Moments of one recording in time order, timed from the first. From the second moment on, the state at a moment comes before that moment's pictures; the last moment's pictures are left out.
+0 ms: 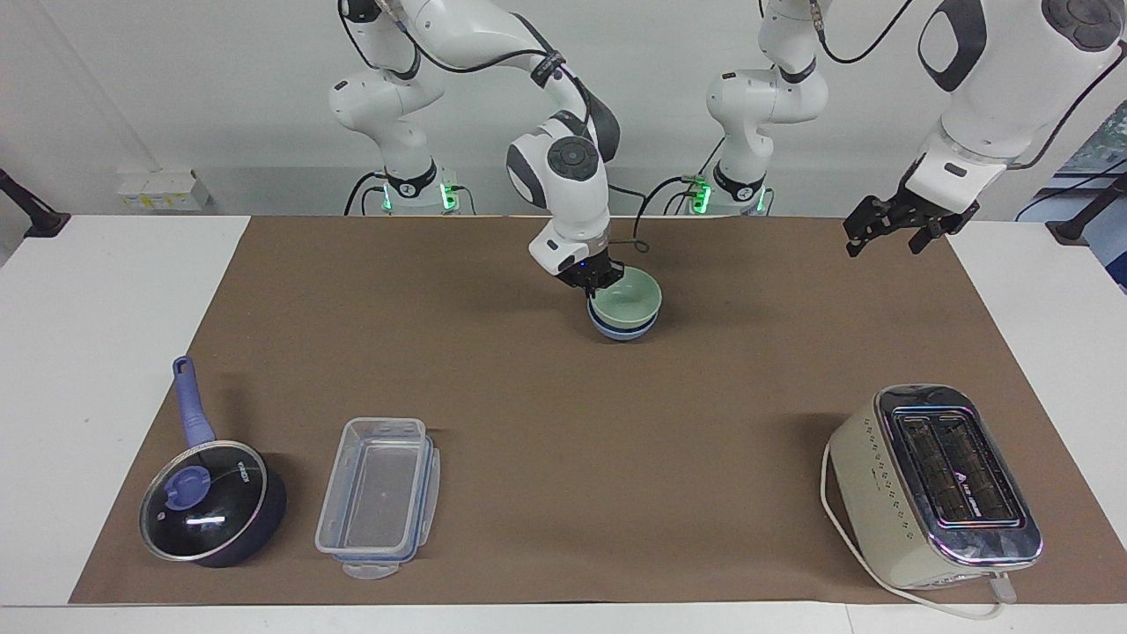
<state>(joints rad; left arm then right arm) -0.06 0.01 0.00 -1.58 0.00 1.52 -0.06 0.64 0.24 0.05 -1.94 0.18 2.17 0.74</state>
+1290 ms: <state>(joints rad) -0.06 0.01 0.00 -1.58 0.00 1.52 -0.06 0.36 -0.08 0.04 -1.91 0.04 2.00 0.61</state>
